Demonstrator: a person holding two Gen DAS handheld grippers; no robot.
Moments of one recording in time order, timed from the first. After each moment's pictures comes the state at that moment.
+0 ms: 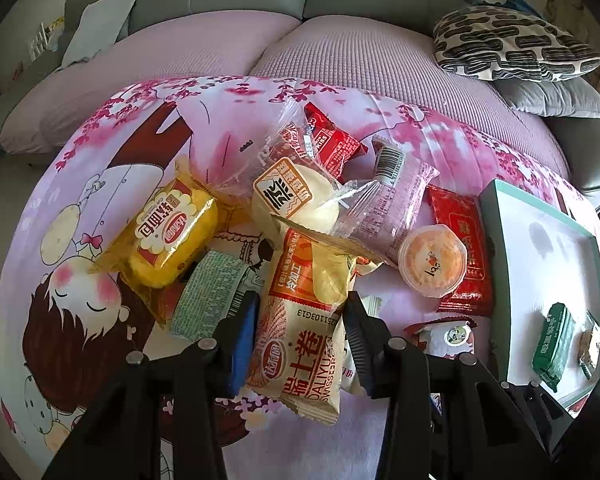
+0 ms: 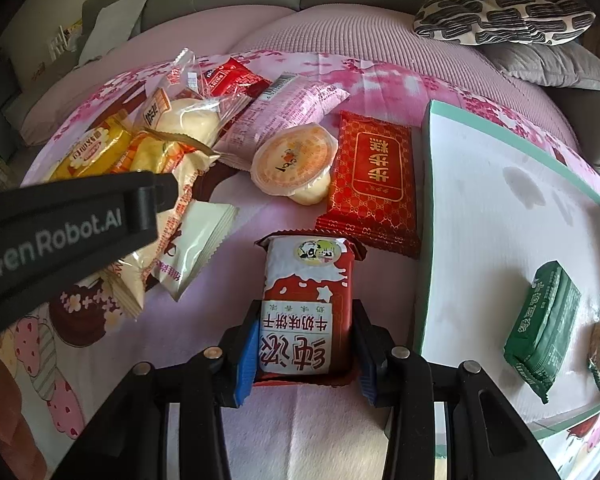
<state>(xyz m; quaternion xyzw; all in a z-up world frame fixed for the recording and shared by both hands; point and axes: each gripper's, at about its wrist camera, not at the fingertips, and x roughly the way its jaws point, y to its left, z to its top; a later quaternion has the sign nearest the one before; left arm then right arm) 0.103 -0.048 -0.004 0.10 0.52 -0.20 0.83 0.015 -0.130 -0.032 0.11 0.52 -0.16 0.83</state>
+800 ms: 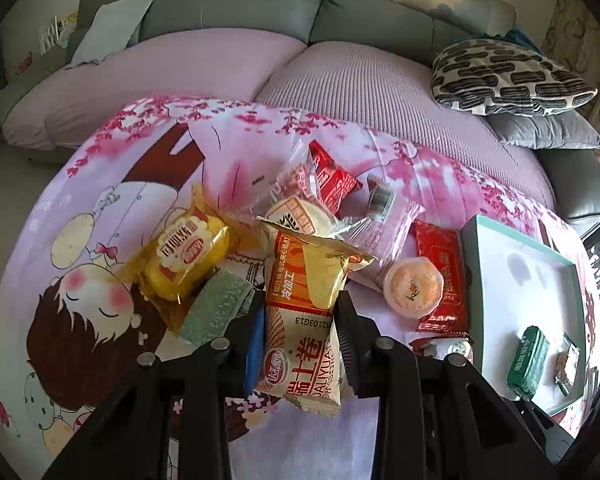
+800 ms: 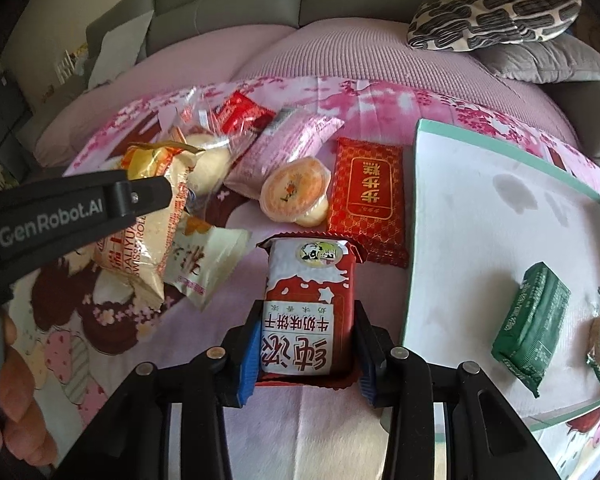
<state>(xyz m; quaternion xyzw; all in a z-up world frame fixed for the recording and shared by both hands) 0.101 -0.039 0.027 0.05 0.49 -0.21 0.84 0.000 -0.137 -0.005 0.15 0.49 -0.14 0.85</state>
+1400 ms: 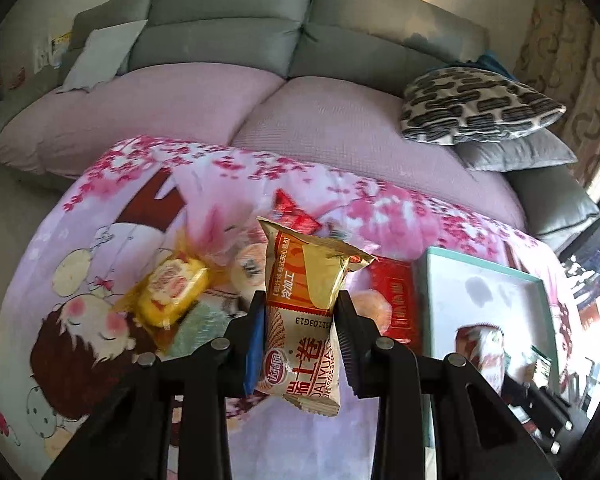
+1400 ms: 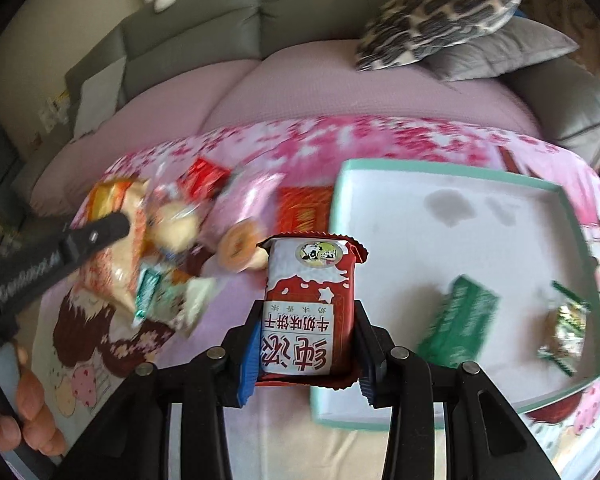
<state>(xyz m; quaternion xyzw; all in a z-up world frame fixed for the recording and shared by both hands) 0.086 -0.051 0.067 0.03 0.44 -0.25 0.86 -0.032 -0.186 0.043 0.20 0.45 -0.19 0.85</state>
